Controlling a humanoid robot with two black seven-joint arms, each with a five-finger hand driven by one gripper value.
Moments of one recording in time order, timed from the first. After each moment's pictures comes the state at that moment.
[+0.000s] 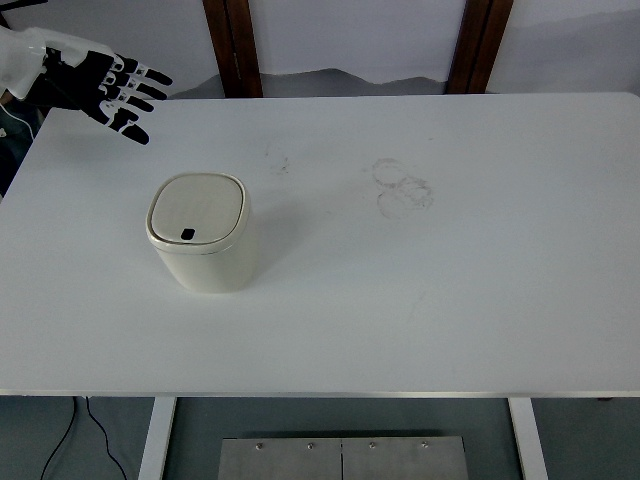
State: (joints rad) left arm -1.59 0.84 0.00 -1.07 0.18 -0.61 0.50; right arm 0.06 0.00 0.22 0.16 -0.38 -0.02 -0.06
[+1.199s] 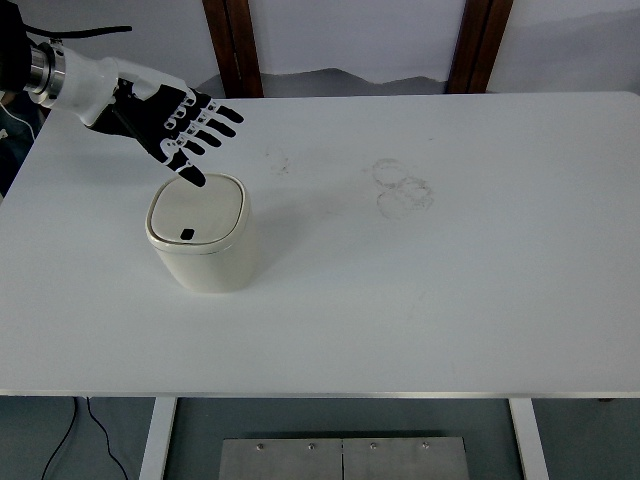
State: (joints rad) left arm -1.58 0.81 -0.01 -1.26 0.14 -0.61 0.49; right arm 0.06 0.00 0.22 0.16 -0.38 -0.02 -0.06
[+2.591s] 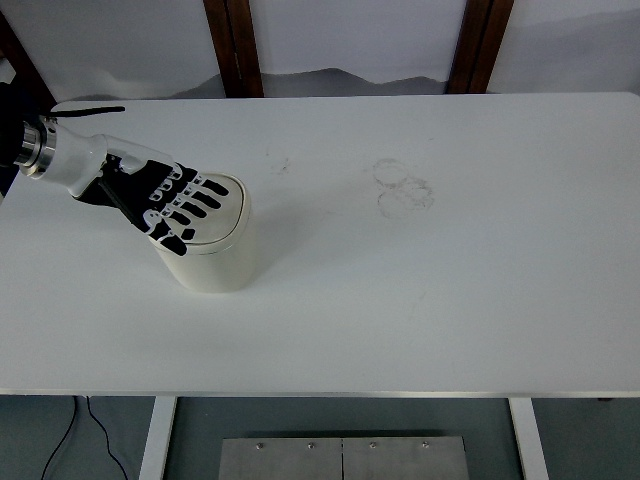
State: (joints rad) left arm -1.47 0.89 0.04 -1.37 0.14 -0.61 0.48; right arm 0.06 0.00 0.22 0.16 -0.38 -0.02 -0.06
